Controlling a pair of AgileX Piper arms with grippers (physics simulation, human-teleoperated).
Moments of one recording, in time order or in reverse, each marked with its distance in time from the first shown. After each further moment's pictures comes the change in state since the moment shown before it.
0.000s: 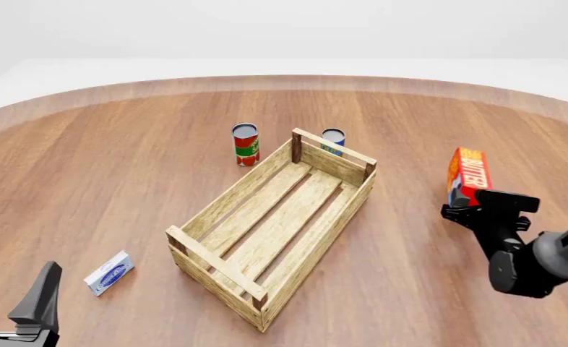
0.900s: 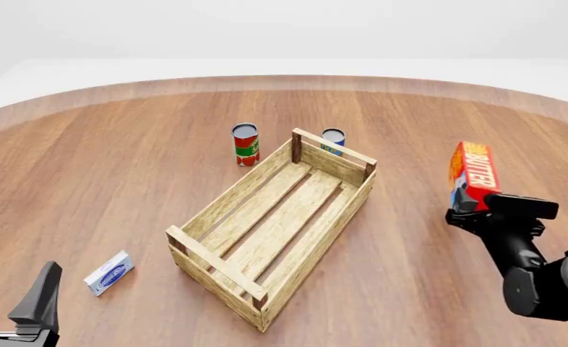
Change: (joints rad) left arm 0.000 0.000 0.000 0.000 0.000; right arm 0.042 -0.240 0.190 0.000 0.002
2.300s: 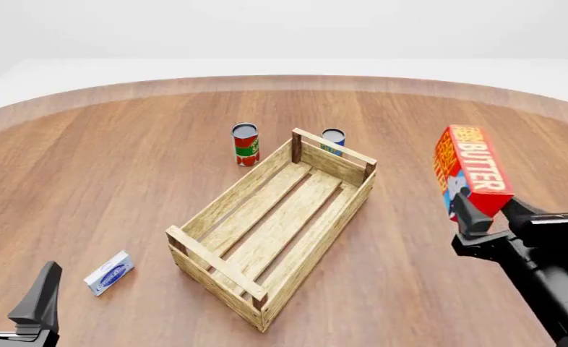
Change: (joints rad) left arm 0.000 0.000 0.000 0.000 0.000; right arm 0.210 -0.760 0.230 0.407 -0.026
